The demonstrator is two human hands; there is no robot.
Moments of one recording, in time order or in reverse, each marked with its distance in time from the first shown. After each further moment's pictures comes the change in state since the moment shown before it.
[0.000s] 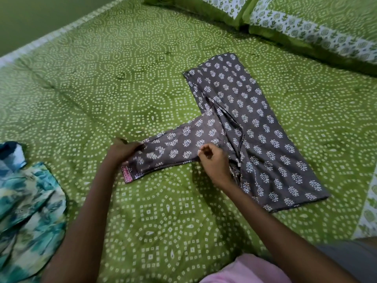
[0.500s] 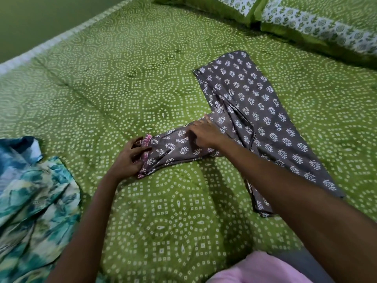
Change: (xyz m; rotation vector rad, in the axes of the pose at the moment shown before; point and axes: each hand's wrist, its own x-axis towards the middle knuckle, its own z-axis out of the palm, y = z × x) left_hand -0.007 -0.065 -0.015 0.249 -0.082 0.698; right_hand 0.089 -0.046 0.026 -0.973 -0.564 -0.481
